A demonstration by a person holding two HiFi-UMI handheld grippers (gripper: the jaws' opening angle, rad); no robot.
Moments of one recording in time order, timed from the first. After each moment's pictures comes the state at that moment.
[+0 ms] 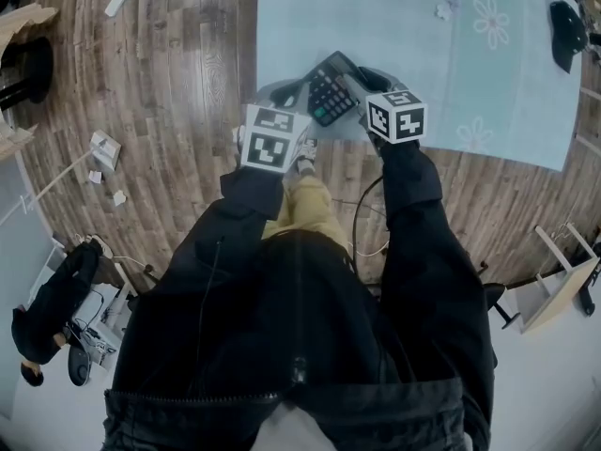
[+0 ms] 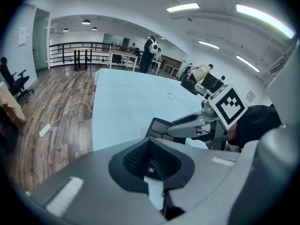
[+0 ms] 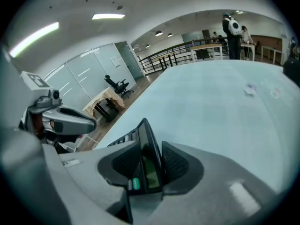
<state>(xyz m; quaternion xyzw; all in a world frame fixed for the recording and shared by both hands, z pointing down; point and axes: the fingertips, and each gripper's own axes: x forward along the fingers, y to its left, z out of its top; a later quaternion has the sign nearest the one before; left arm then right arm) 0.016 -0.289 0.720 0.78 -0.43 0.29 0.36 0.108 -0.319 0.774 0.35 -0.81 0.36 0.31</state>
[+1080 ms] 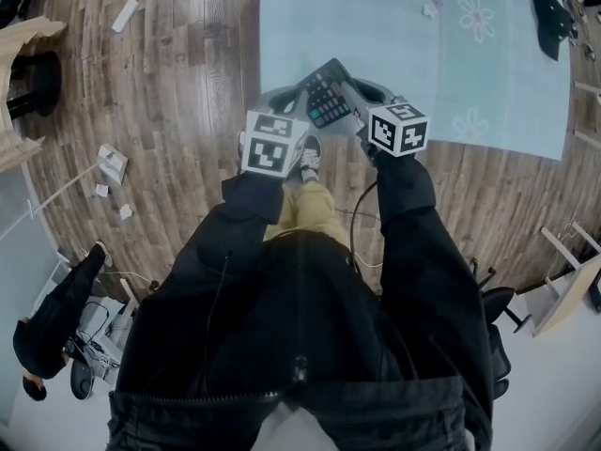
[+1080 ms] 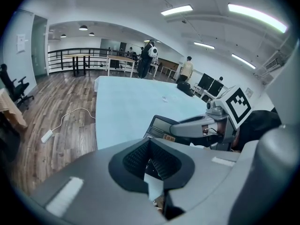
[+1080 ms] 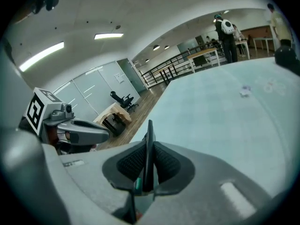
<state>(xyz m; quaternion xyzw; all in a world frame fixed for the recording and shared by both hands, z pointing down) 0.011 -0.264 0.687 0.79 -0.43 0.28 0.33 0.093 -0.288 0.719 0.35 -0.83 0.38 0.20</state>
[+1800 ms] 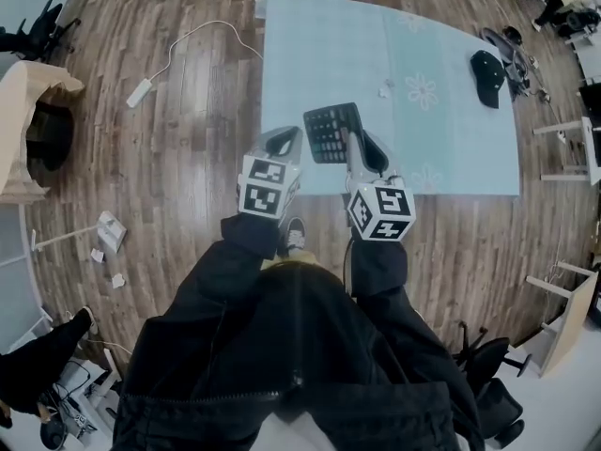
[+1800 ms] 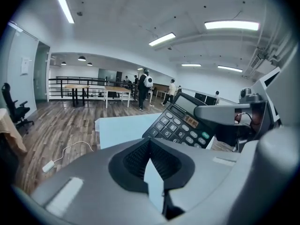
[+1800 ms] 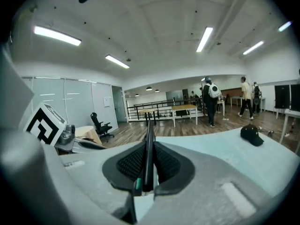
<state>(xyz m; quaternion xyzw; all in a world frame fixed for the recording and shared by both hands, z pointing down) 0.017 -0.295 0.509 0.84 -0.46 0.17 0.22 0.118 -0.289 0.461 0.56 -0.81 0.15 0.10</state>
